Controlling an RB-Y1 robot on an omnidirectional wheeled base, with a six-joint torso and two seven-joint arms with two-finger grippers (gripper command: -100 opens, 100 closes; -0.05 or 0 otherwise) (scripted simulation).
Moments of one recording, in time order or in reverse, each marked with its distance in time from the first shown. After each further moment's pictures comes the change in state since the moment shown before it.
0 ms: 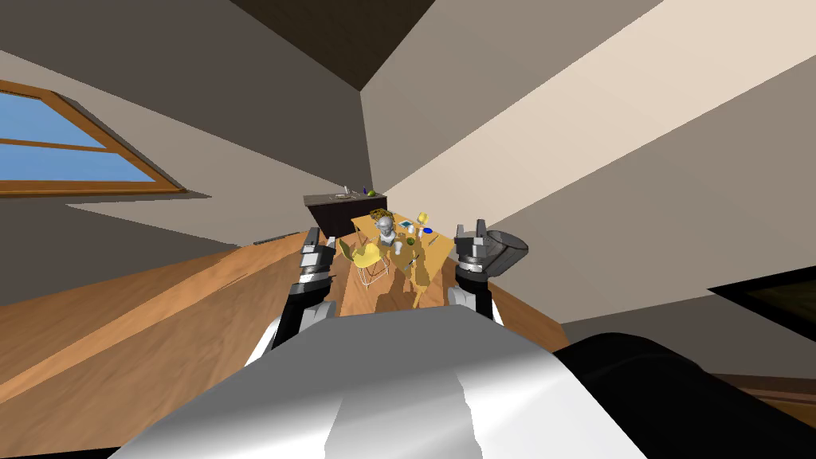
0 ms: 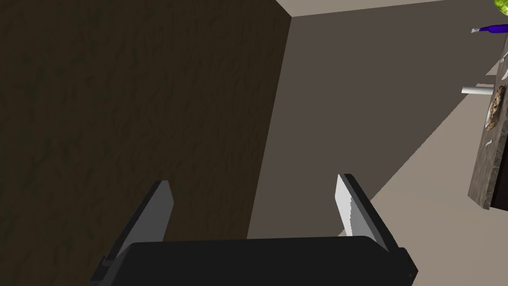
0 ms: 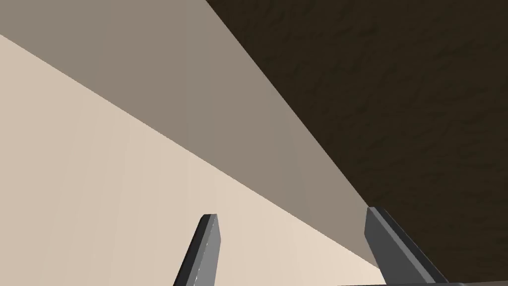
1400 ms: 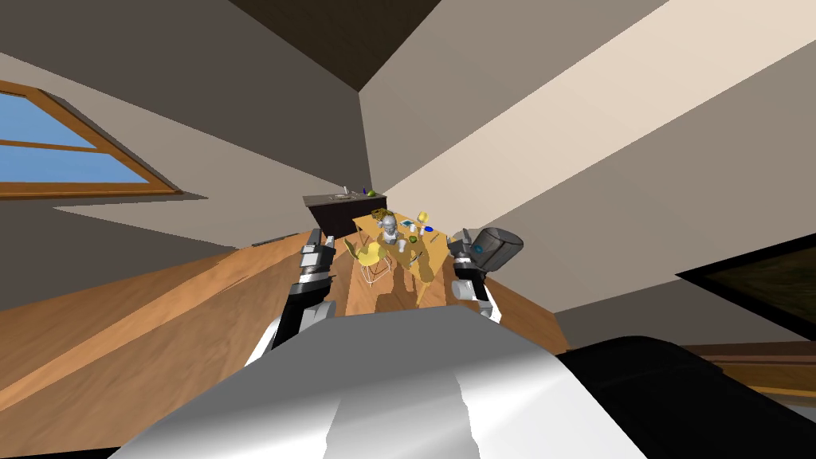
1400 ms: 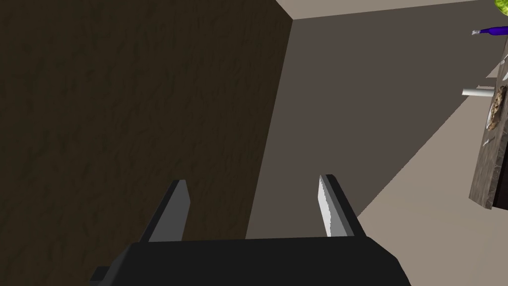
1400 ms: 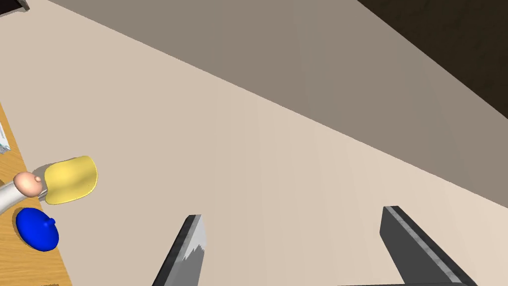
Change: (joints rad) left arm 0.000 0.000 0.000 0.000 0.000 0.000 0.000; right arm -0.167 -0.211 -0.118 0.326 -0.261 0.213 -0.227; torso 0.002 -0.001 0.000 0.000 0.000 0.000
